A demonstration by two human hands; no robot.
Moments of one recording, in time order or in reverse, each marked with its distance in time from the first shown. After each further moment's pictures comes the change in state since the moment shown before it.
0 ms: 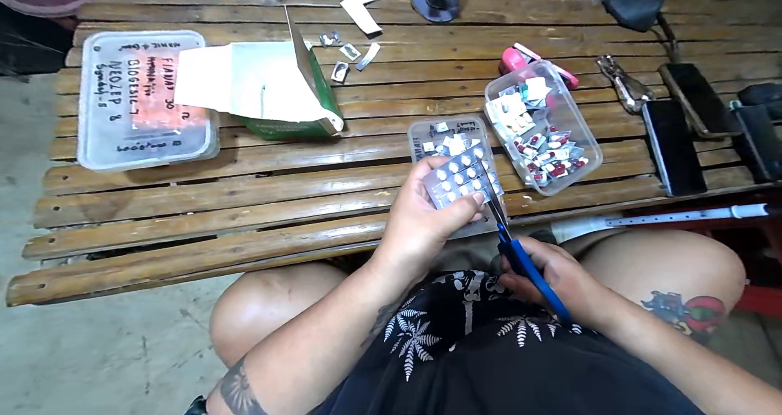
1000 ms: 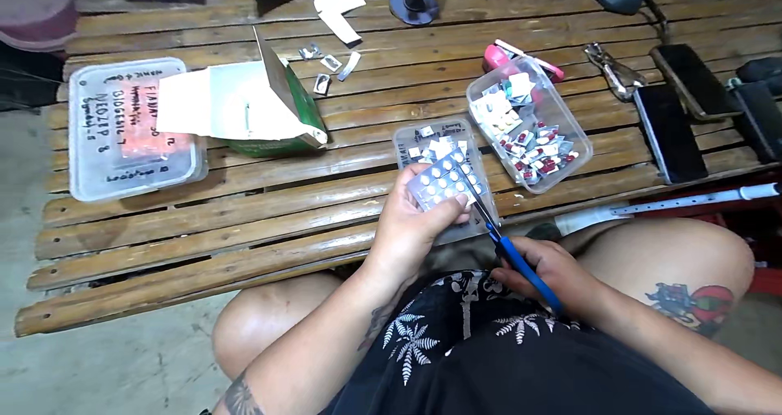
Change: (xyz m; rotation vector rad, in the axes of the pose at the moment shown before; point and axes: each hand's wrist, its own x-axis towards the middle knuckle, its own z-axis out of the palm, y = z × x) left_hand 0.006 -0.006 0.000 0.011 0.021 -0.052; right_hand 0.003 0.007 -0.003 -0.063 0.047 0.079
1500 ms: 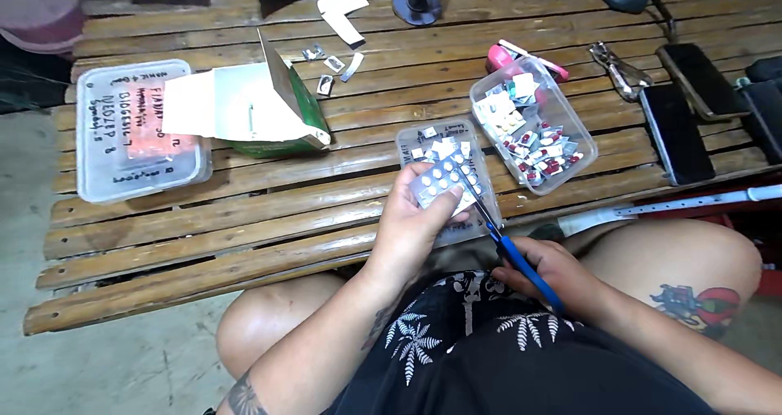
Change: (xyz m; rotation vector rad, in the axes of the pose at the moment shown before) left_hand 0.002 0.000 -0.002 0.036 0.011 0.039; right_hand 0.003 0.004 0.001 0.008 -0.006 -0.023
